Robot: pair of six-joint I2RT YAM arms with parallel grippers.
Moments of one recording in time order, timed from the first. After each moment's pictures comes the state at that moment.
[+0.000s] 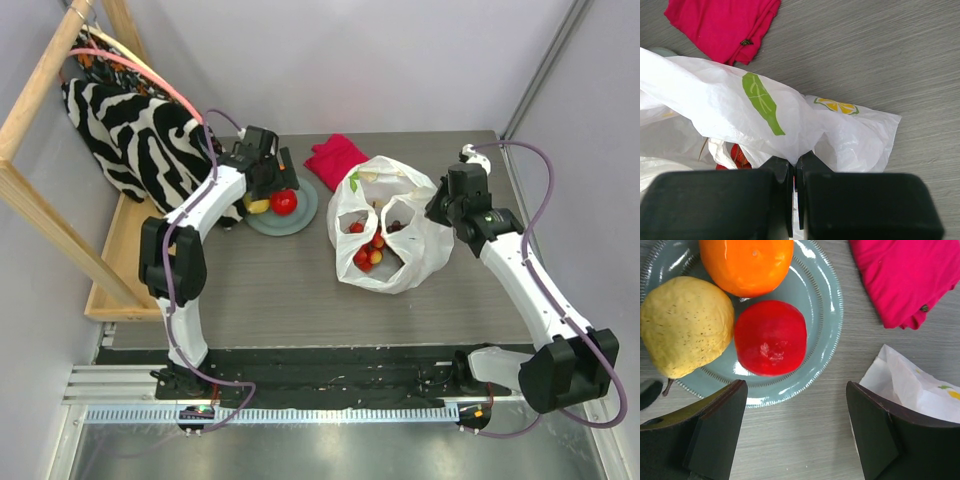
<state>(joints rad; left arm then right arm) -0.34 1.92 1.68 -0.61 -0.01 -0.57 0.23 1.20 1.09 -0.52 0.18 0.50</state>
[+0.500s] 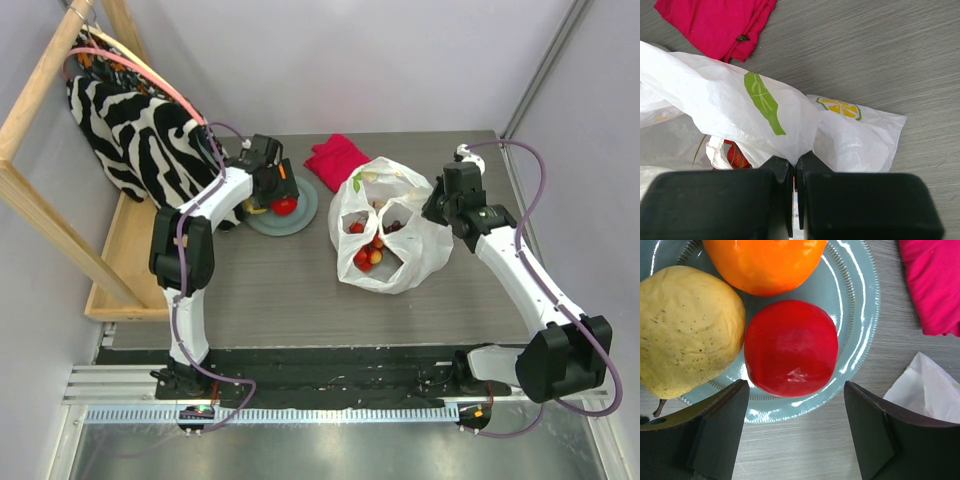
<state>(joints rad) -0.33 2.03 1.68 -0.61 -0.02 -0.58 0.23 1.25 1.09 -0.50 0.17 0.50</state>
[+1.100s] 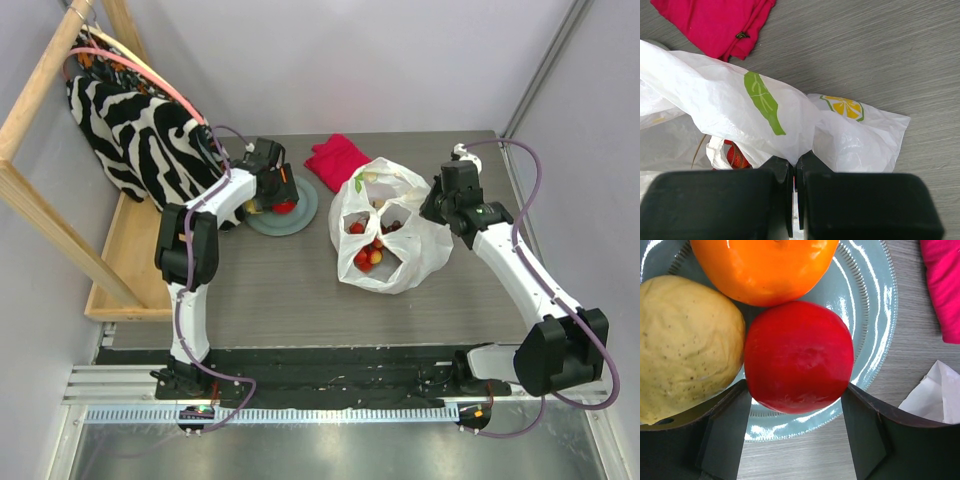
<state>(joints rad) -0.33 2.10 1.69 -0.59 -0.02 -0.55 0.23 1.29 1.10 -0.49 0.15 0.50</state>
